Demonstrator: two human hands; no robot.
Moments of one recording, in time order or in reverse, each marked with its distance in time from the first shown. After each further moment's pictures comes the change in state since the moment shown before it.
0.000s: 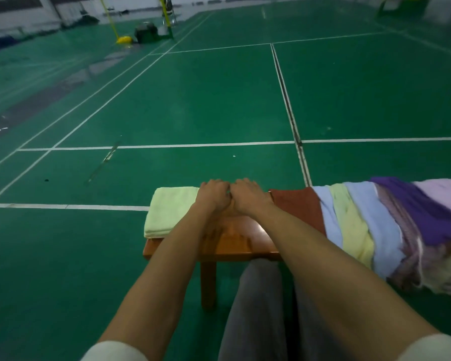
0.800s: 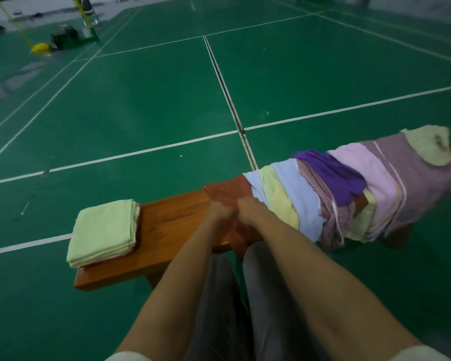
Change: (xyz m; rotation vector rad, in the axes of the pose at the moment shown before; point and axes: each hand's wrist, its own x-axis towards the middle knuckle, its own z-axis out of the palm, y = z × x) left_hand 0.014 0.198 0.092 -0.821 -0.380 -0.324; right_hand -0.105 0.170 0.064 0.279 -0.207 0.414
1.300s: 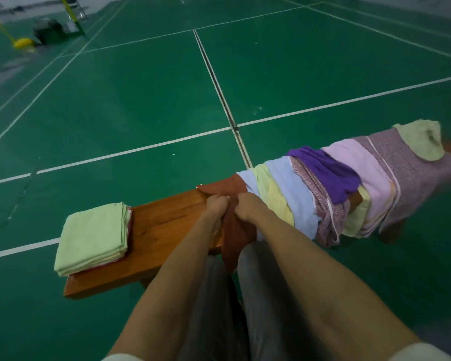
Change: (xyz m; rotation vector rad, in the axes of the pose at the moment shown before) left_hand 0.035 0.006 0.013 -0.487 0.072 -0.105; right_hand 0.019 0.019 0.003 0.175 0.025 0.101
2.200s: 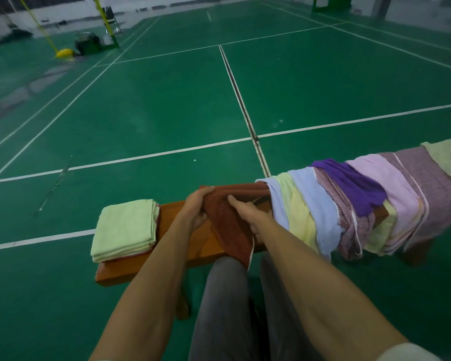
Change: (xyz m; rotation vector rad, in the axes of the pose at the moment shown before) left_hand -0.033 0.018 -0.131 -0.355 -0.111 0.050; right_hand -0.025 -0.076 0.010 1.028 -0.244 0.203
